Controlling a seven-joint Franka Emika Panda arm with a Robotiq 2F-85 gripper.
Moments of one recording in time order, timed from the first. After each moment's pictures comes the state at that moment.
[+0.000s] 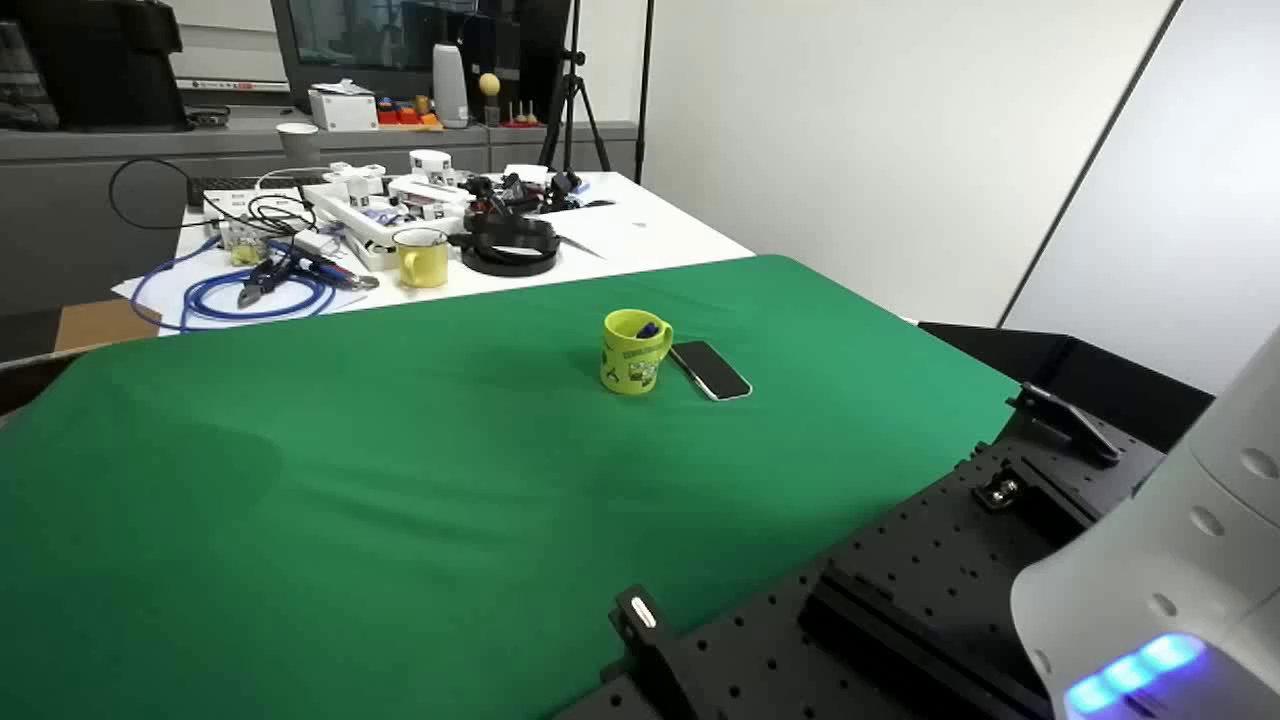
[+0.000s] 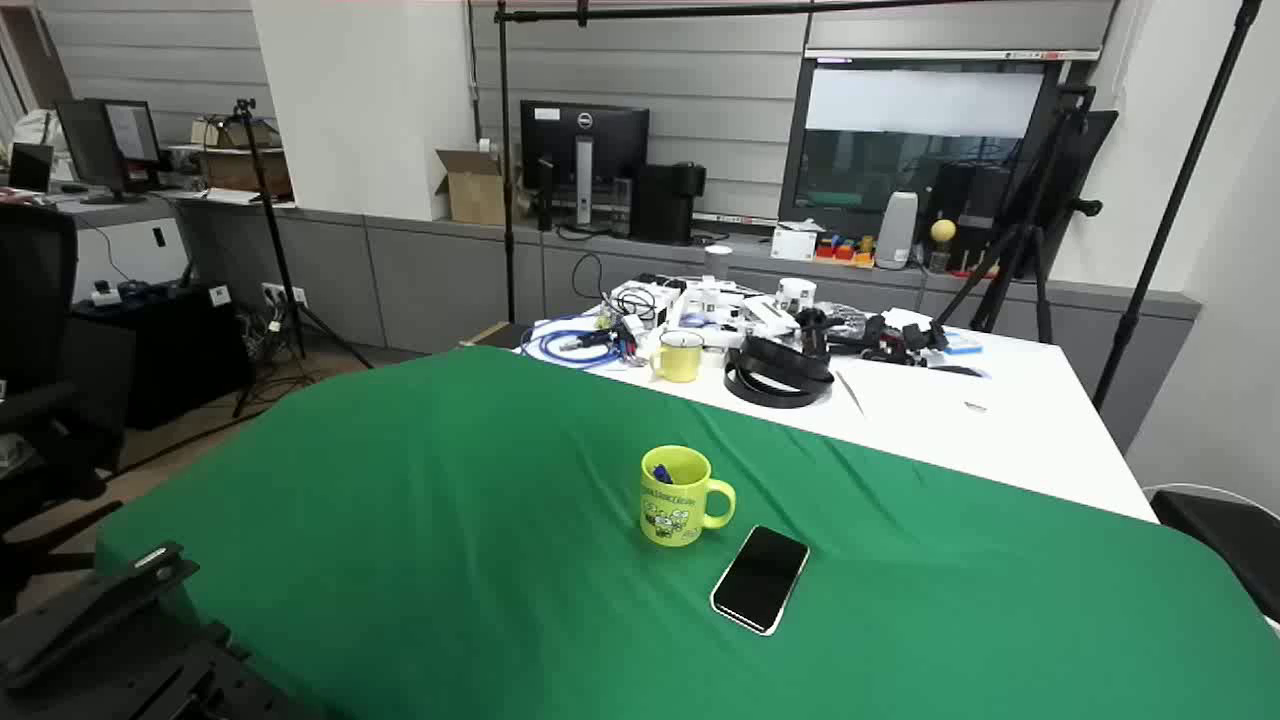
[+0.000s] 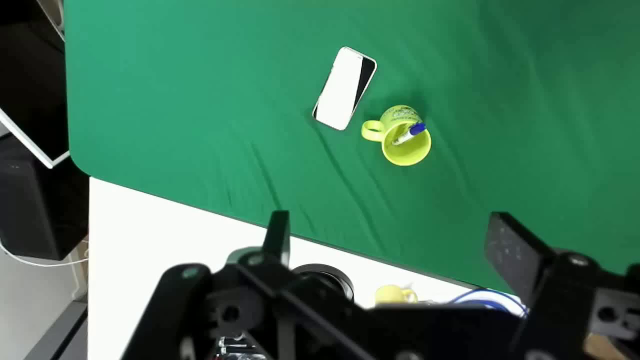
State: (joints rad) arm -0.04 -0.44 -0.31 -2.23 -0.08 2.01 -0.58
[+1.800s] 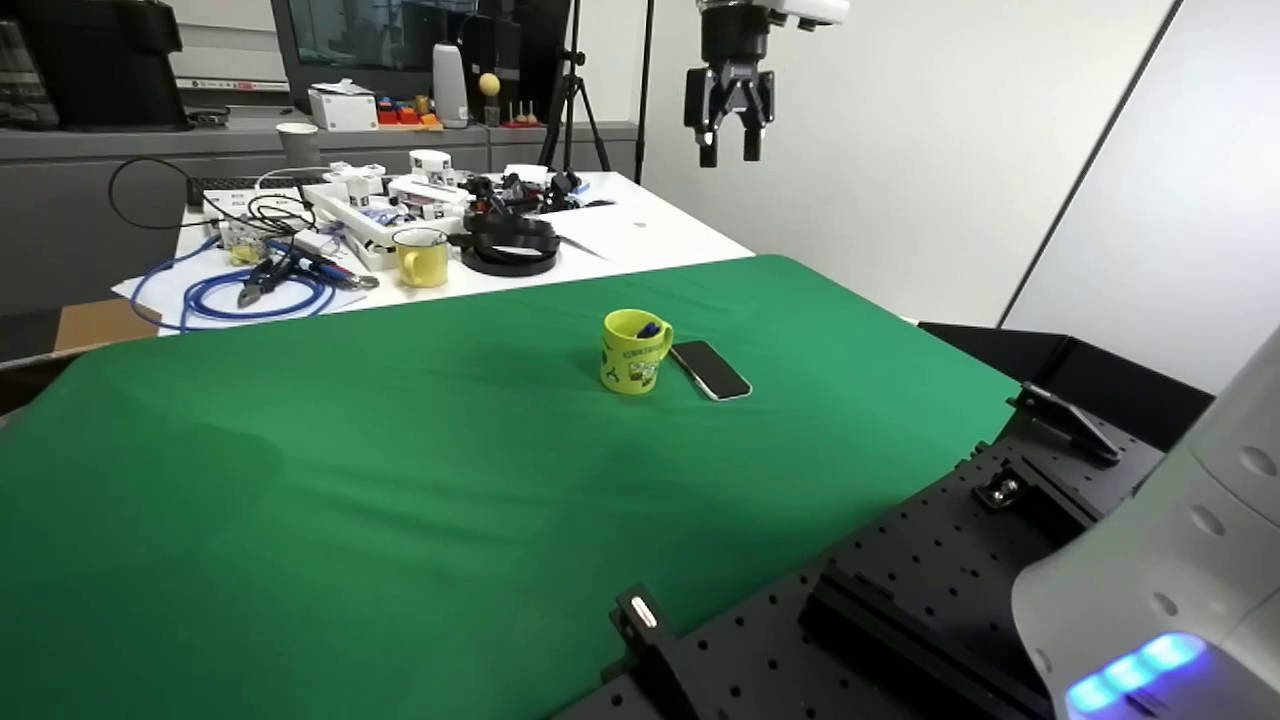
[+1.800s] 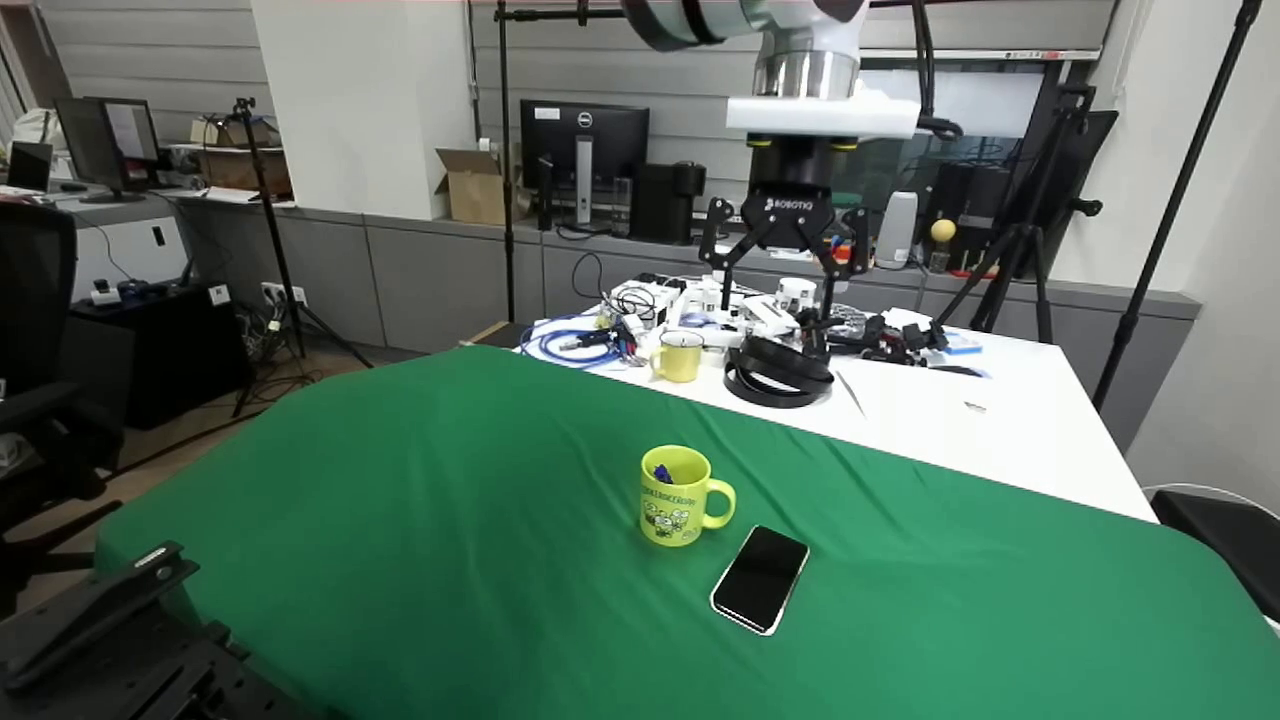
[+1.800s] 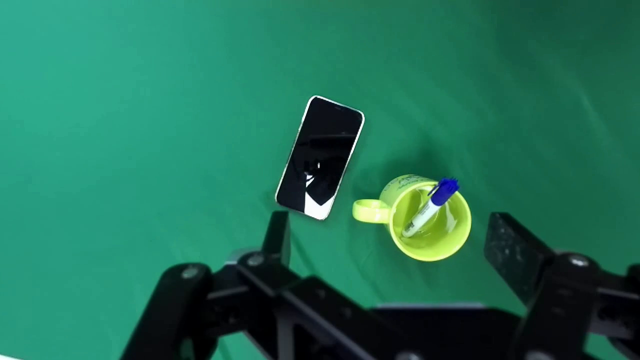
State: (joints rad) arm -0.05 0.36 -0.14 -1.91 -0.06 2.07 -0.37
